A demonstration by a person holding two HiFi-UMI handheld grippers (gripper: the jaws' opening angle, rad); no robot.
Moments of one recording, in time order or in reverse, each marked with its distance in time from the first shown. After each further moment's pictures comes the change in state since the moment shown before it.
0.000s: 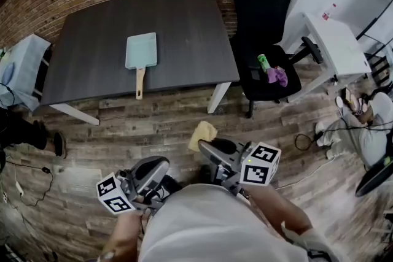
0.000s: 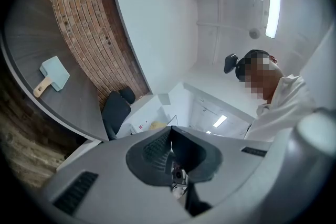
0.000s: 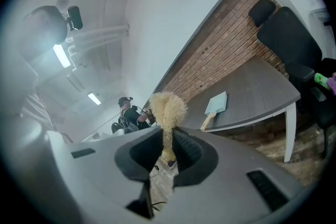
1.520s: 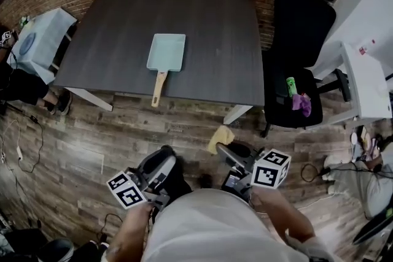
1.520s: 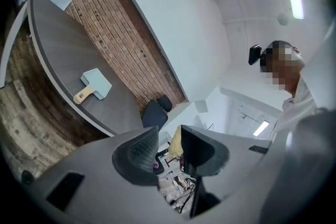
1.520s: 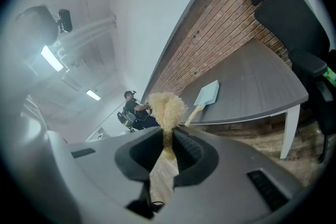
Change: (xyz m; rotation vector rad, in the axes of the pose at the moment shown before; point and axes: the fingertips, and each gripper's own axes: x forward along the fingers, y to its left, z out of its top) left arm 0.004 0.121 -0.001 -0.037 -0.109 0.400; right arm 0.032 -0.103 0.013 0.070 0.165 0.021
